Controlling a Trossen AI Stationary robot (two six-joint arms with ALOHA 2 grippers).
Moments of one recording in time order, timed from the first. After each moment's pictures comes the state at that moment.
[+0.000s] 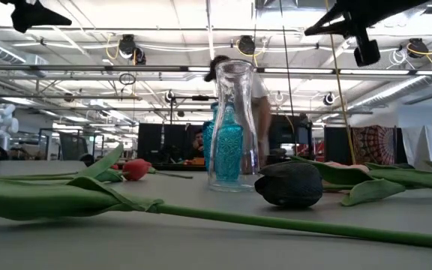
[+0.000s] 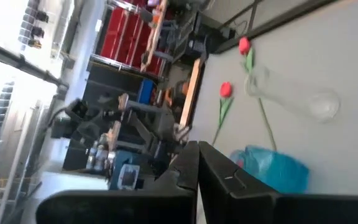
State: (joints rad) left arm -0.29 0.26 0.86 -0.86 -0.73 -0.49; right arm 0.00 0.77 0.68 -0.14 0.39 1.35
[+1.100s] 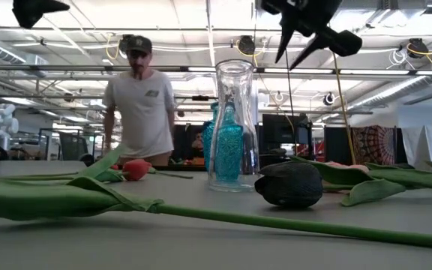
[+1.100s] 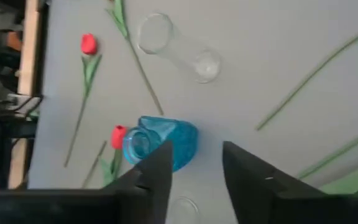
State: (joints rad) left arm -0.29 0.26 0.86 -0.80 -0.40 -0.52; right arm -0.05 1.40 1.32 -0.90 0.28 1.46
